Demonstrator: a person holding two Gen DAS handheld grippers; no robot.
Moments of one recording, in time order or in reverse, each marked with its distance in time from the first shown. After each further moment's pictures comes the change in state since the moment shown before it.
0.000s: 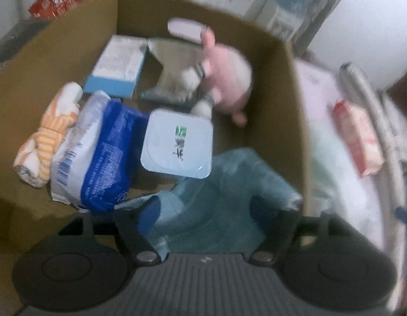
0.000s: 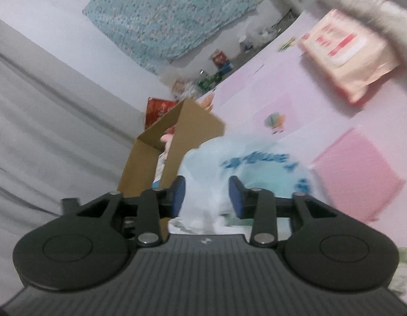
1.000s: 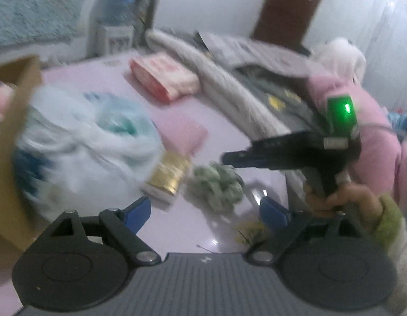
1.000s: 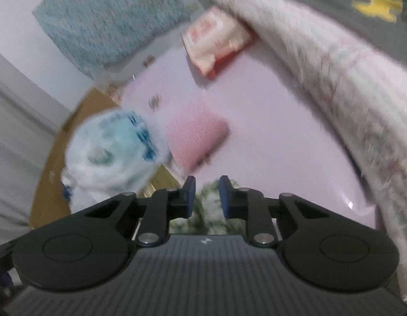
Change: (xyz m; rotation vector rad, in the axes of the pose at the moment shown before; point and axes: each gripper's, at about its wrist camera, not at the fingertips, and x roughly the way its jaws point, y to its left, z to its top) left arm -0.026 -0.202 -0.177 0.590 -0.064 -0.348; right arm -0.047 -0.117 -0.080 0.021 0.027 -0.277
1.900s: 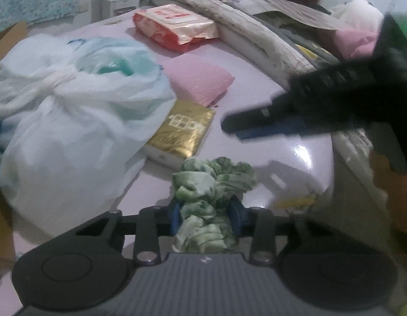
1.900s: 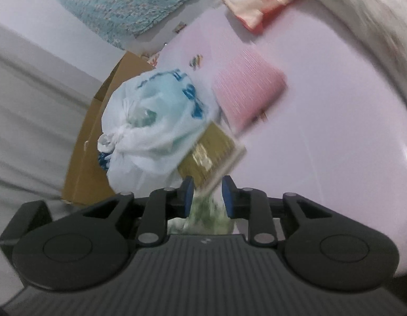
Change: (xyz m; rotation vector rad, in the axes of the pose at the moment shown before) left arm 0.065 0.014 -0.019 0.026 0.137 0.103; right arm 0.018 0.046 0.001 -0.072 0.096 0.134
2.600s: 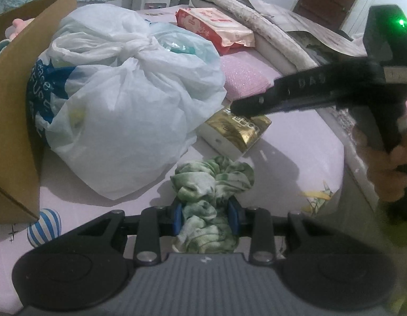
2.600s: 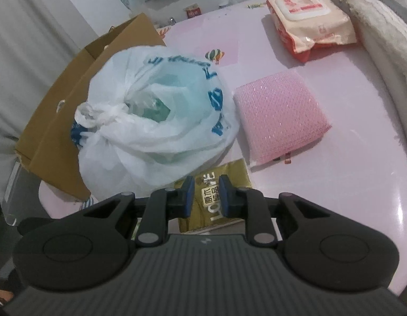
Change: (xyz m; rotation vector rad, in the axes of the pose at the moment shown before) left arm -0.026 0.040 -0.025 -0.145 -0.030 0.005; right arm 0.039 0.045 0.021 -0.284 0.050 -0.147
